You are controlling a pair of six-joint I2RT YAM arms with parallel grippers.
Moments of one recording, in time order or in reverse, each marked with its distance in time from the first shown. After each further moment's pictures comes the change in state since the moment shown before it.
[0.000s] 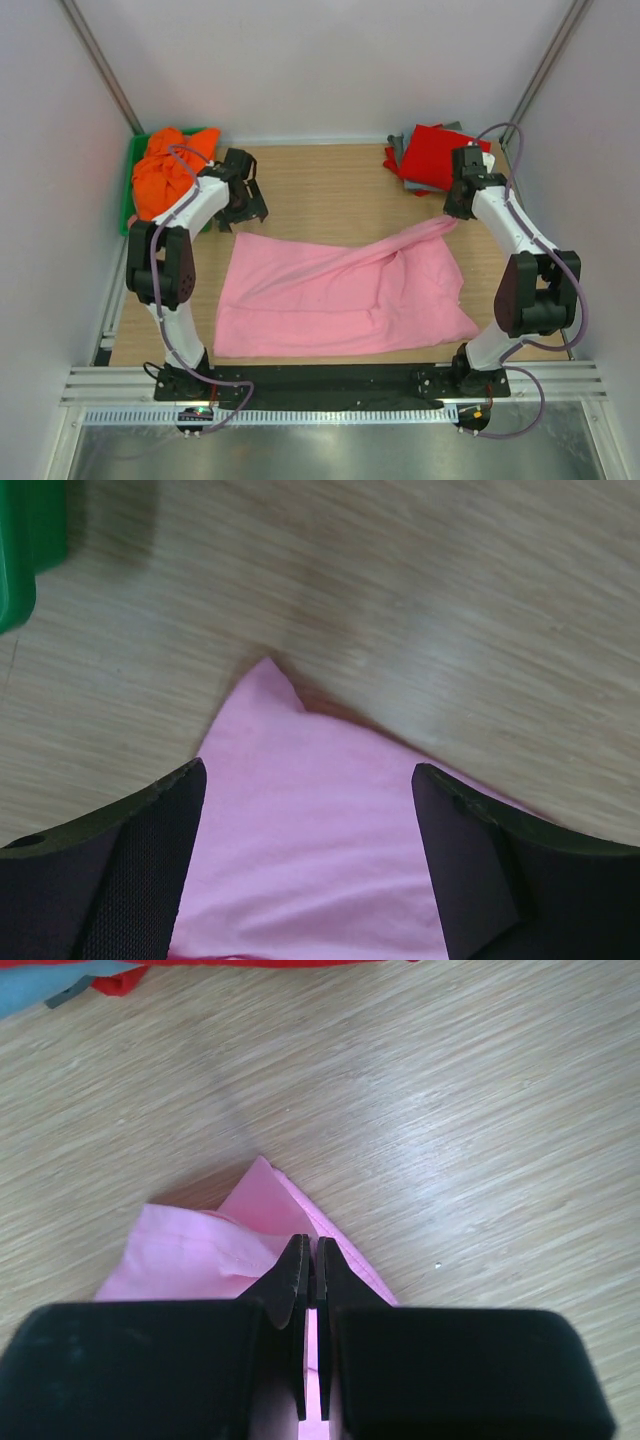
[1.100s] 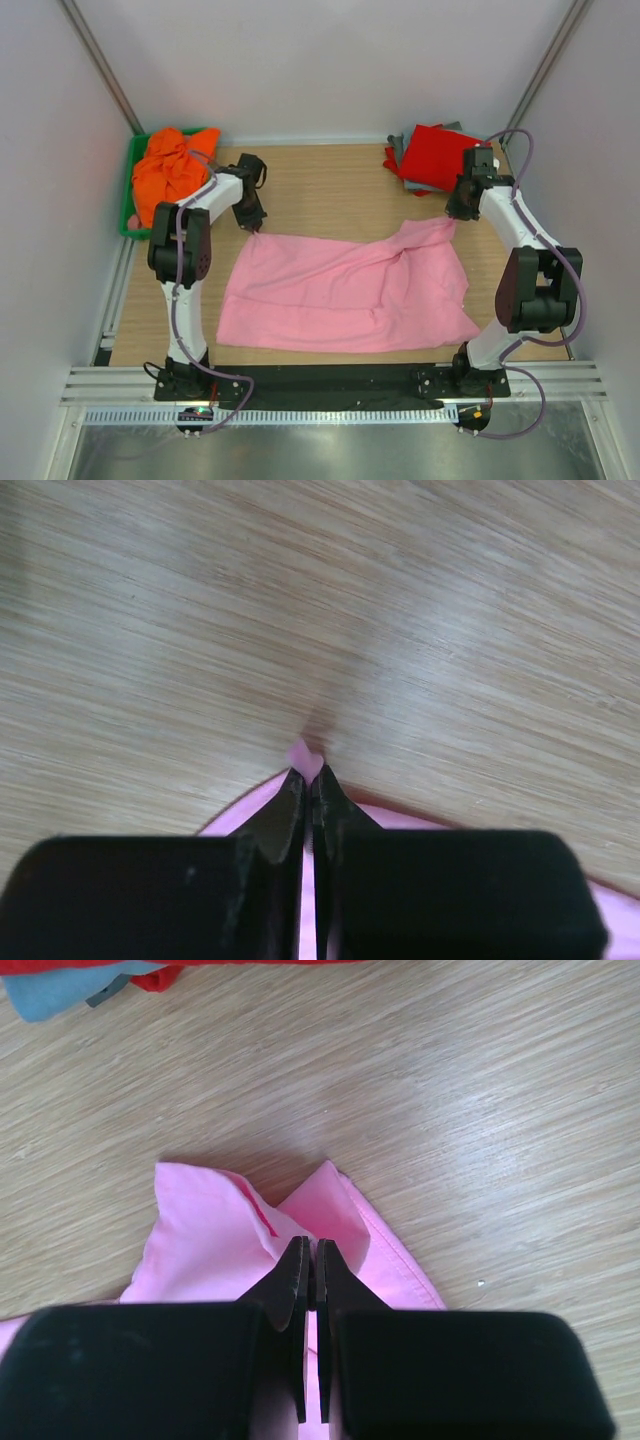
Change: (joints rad) left arm -0.004 0.248 0.138 0.010 0.035 0.003; right arm -0.082 0.023 -0.014 0.045 -0.167 0.011
